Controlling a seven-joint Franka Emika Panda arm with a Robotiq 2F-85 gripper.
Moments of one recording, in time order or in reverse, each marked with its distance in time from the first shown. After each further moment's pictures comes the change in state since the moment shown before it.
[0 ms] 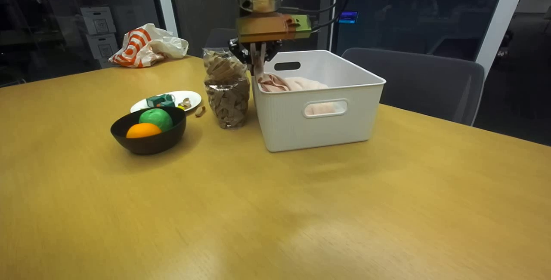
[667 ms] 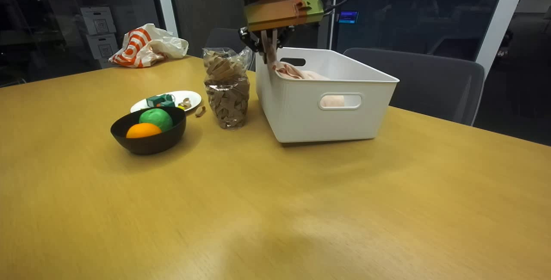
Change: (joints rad) arm -0.022 -0.035 -0.007 0.001 -0.003 0.073 0.001
